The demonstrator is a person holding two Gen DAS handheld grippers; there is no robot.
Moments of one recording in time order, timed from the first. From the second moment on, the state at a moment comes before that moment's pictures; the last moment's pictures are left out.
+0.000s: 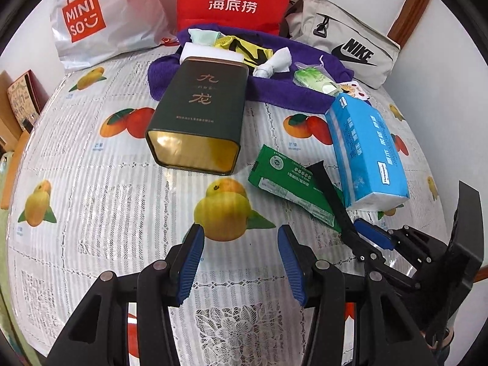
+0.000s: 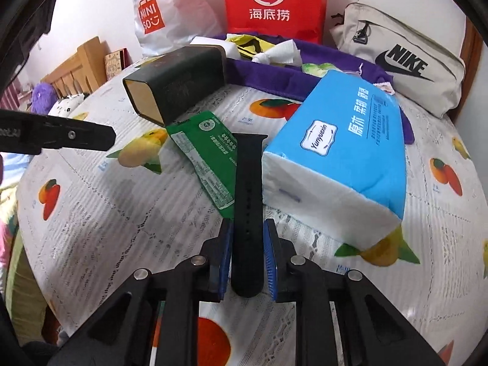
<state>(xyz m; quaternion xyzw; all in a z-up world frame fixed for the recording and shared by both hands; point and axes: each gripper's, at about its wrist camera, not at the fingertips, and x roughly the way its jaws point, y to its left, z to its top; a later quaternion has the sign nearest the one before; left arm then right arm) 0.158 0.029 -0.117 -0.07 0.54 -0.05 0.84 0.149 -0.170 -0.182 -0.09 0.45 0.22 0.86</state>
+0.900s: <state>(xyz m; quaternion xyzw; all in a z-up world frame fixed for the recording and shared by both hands) 0.154 0.043 -0.133 -0.09 0.55 -0.05 0.83 0.137 -0.154 -0.180 -0.10 0.47 0.24 0.85</state>
